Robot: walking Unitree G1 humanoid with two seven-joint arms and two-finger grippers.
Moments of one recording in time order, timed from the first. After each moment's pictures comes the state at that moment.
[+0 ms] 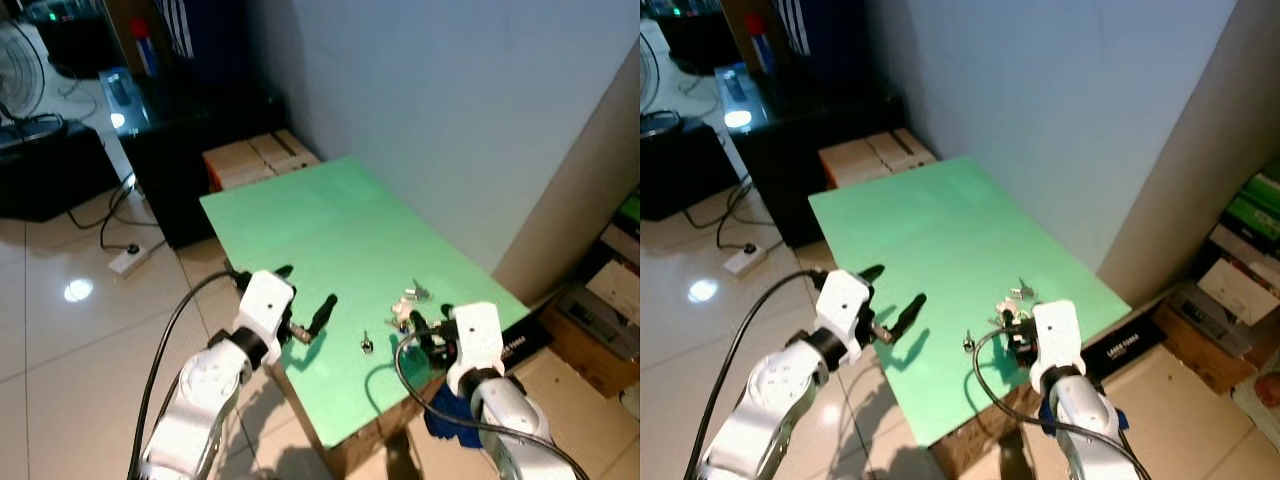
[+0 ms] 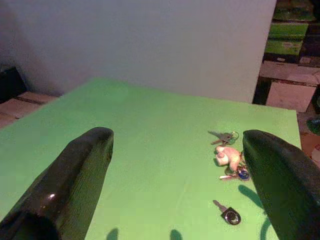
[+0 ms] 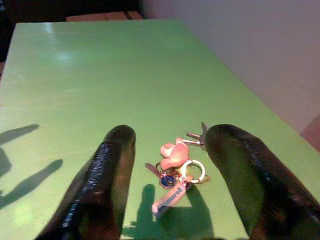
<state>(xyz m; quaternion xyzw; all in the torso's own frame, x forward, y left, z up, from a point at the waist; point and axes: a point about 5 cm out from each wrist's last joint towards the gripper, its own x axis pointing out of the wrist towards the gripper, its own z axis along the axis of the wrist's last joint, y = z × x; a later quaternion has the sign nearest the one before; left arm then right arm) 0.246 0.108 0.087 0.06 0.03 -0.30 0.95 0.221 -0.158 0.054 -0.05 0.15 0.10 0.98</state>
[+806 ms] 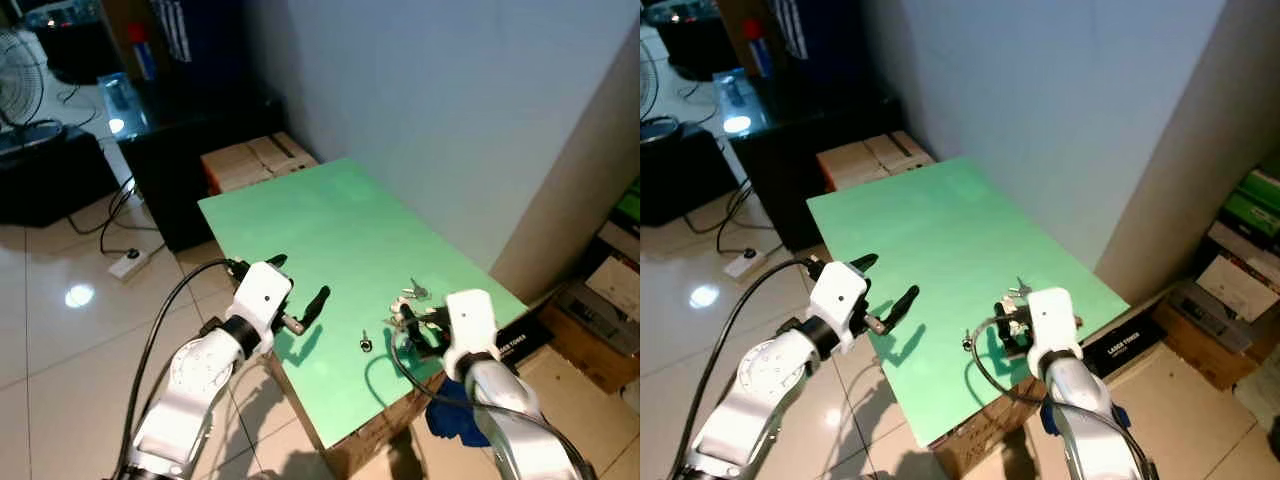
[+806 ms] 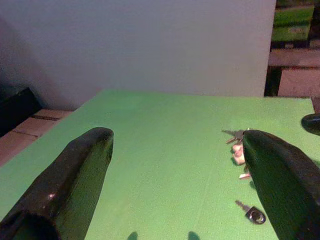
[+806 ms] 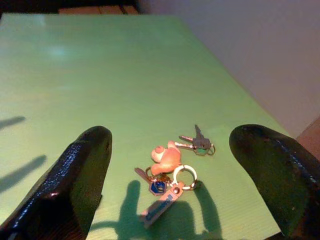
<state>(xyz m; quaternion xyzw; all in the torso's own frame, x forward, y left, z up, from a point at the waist) 0.254 0.120 0.097 0.13 0.02 -0.30 0.95 0.247 -0.158 0.044 -0.09 0.17 0.09 0.98</state>
